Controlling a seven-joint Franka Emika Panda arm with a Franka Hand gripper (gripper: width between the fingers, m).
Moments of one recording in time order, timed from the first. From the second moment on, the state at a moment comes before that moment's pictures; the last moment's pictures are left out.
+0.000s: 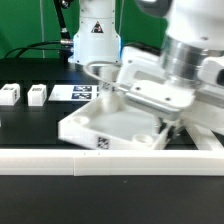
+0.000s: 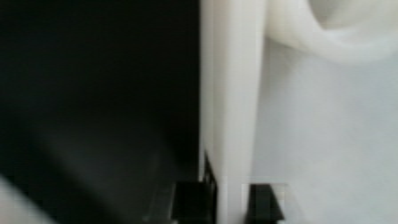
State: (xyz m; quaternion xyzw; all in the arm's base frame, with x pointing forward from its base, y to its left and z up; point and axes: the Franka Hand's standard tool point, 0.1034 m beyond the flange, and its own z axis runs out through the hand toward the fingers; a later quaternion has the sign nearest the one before) arm 0.579 0.101 0.016 -0.23 -0.97 0.09 0.05
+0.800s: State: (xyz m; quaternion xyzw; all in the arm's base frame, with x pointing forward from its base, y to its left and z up) arm 0.573 0.086 0.012 -0.15 -0.98 0.10 0.09
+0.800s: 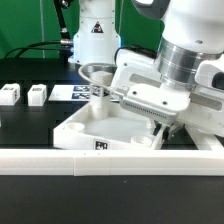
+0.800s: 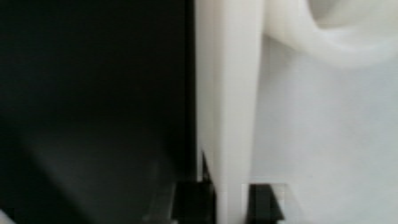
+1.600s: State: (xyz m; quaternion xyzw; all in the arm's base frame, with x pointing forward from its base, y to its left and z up) arm 0.564 0.110 0.011 0.02 -0.98 0.11 0.16
